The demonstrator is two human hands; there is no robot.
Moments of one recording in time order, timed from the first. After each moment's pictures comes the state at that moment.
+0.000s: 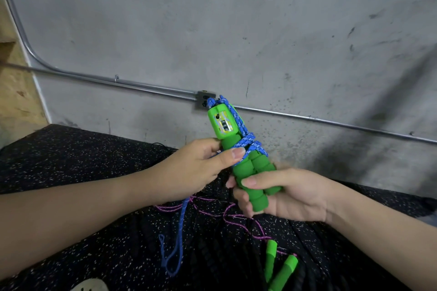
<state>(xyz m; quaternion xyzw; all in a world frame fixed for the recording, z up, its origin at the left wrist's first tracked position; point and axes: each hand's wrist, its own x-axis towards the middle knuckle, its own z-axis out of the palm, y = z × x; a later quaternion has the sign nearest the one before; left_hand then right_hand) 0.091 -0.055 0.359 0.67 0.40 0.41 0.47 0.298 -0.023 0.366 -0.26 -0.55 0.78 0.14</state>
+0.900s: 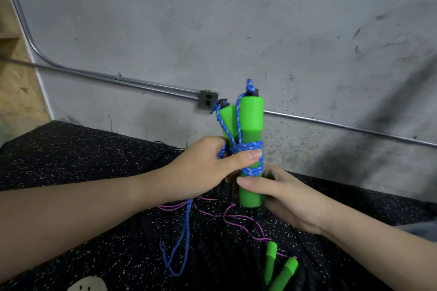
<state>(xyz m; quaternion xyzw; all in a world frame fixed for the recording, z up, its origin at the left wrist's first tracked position) 0.098 -0.042 0.352 0.72 0.48 0.38 0.34 0.292 -0.026 0.343 -0.34 -0.67 0.61 0.25</state>
